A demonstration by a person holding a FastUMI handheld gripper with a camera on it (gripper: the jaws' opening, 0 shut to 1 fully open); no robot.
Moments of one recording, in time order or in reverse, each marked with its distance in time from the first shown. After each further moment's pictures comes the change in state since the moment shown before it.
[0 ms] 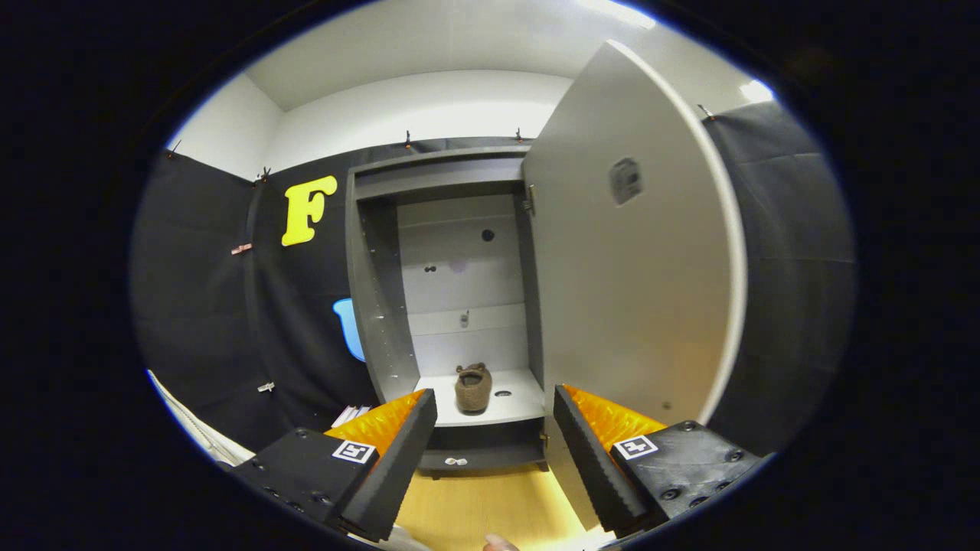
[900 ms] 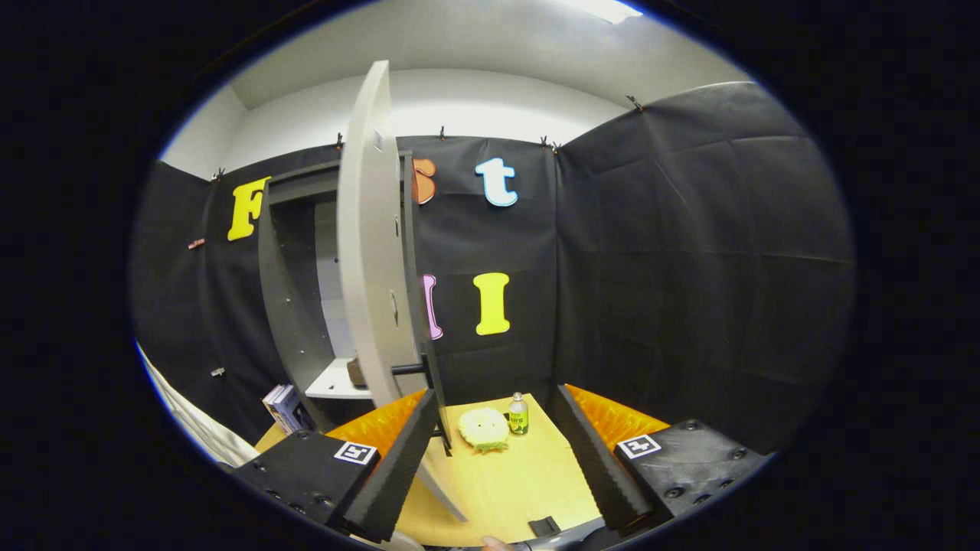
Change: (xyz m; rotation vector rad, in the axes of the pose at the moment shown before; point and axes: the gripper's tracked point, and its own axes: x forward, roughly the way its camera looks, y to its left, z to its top) arm -0.020 -0.229 -0.013 -0.034 0.057 -0.116
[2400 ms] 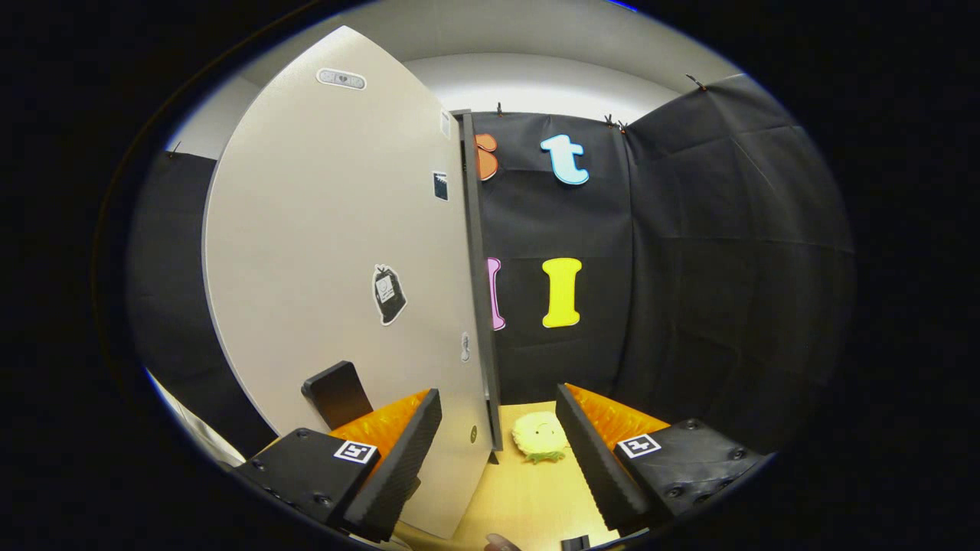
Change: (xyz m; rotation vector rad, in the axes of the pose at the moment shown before) arm 0.074 0.108 -0.026 0.002 0.039 0.226
